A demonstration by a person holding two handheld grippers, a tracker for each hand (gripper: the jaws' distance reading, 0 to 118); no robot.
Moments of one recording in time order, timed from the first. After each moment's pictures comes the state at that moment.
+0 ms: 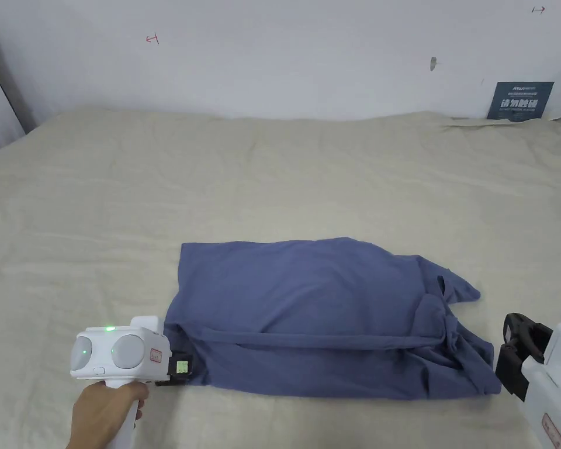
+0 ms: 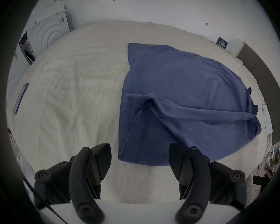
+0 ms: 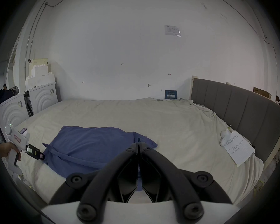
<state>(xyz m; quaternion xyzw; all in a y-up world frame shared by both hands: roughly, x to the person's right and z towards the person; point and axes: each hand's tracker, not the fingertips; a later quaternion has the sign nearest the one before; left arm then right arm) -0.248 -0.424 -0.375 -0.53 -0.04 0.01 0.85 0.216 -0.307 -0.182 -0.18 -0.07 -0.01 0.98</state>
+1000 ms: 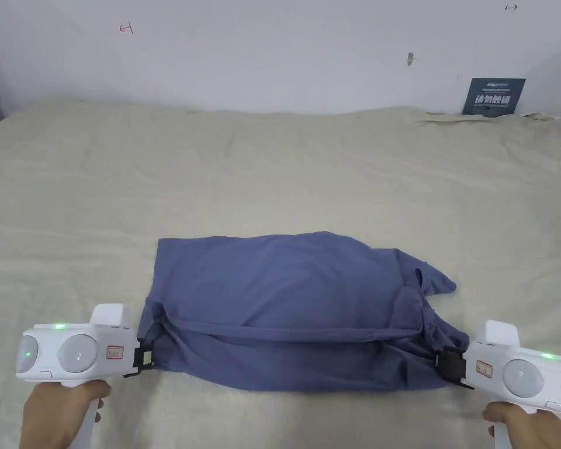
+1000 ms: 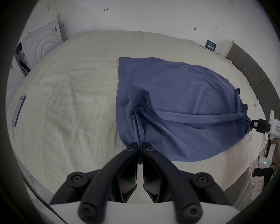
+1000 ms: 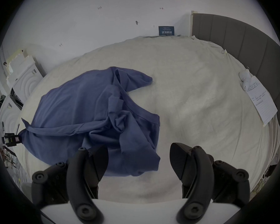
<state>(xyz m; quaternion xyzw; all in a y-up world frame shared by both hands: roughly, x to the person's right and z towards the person) -0.262 -0.392 -0.358 -0.48 -0.08 0.01 0.87 0.281 -0.432 -0.293 -0.44 -0.08 -0.10 0.89</state>
